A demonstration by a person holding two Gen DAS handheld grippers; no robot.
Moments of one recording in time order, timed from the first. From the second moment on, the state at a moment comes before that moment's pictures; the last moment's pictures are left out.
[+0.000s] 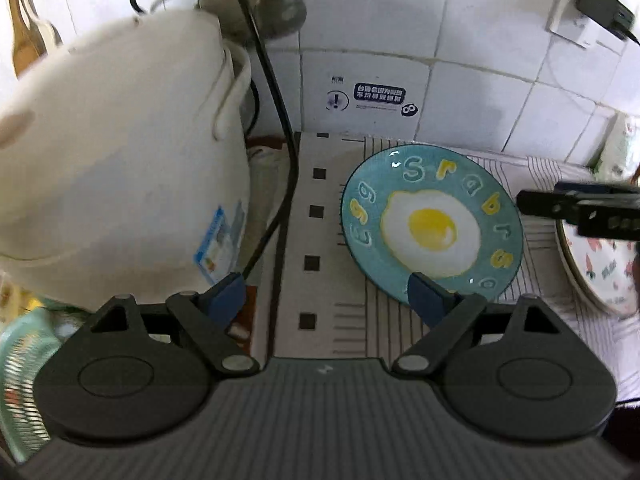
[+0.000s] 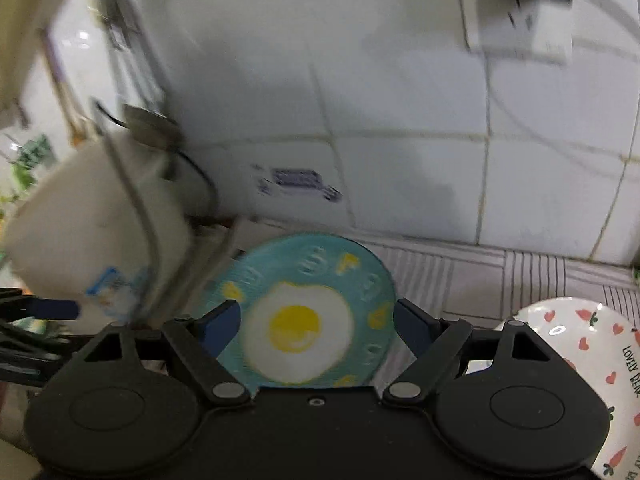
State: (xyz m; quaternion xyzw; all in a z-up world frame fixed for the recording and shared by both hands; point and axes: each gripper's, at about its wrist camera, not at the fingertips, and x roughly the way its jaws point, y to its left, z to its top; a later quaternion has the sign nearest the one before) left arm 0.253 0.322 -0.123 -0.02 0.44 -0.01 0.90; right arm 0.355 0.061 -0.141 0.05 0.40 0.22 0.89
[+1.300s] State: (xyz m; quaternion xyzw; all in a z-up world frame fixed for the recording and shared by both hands) left arm 0.341 0.317 -0.207 -0.16 0.52 -0.05 0.84; right arm 0.427 0.062 -0.192 0.02 0.51 0.23 0.83
